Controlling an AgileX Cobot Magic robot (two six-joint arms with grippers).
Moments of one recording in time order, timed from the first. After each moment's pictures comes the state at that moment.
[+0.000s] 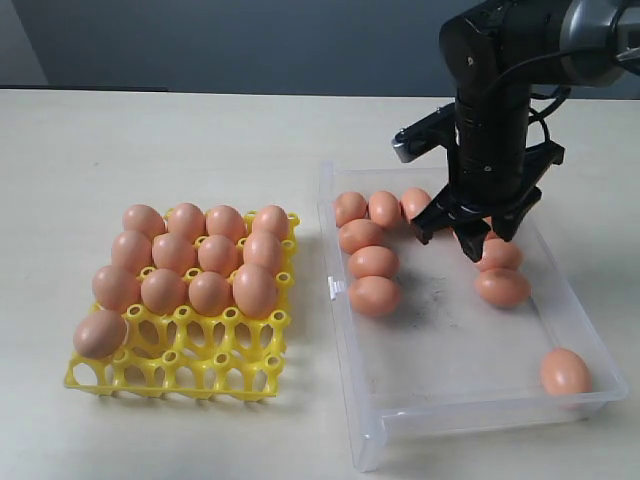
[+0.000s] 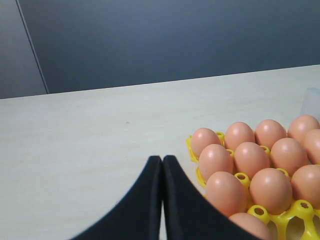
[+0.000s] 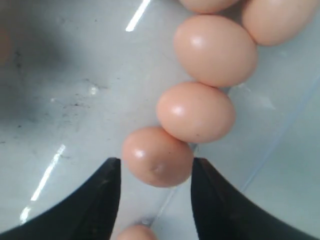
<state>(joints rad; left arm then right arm) 0.02 0.00 0.00 0.03 0.23 0.01 0.44 1.95 -1.38 -0.20 1.21 0.00</state>
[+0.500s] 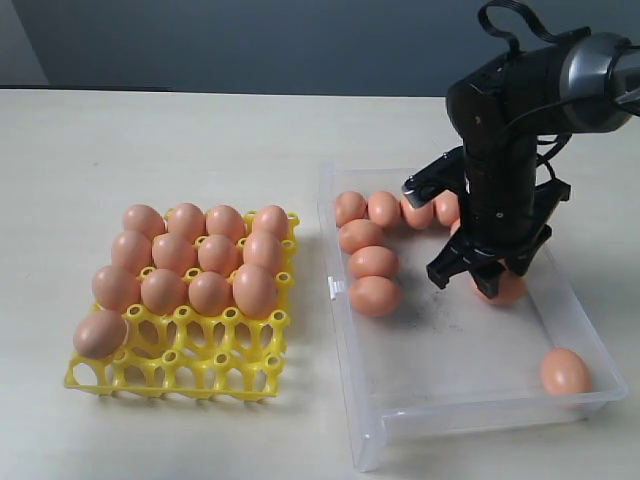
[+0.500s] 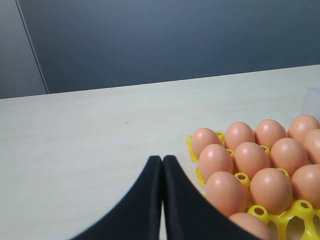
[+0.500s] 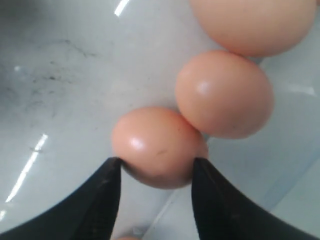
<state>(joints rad) 0.02 0.00 0.00 0.03 0.23 0.01 0.44 1.95 -1.22 -0.24 1.07 -0.01</state>
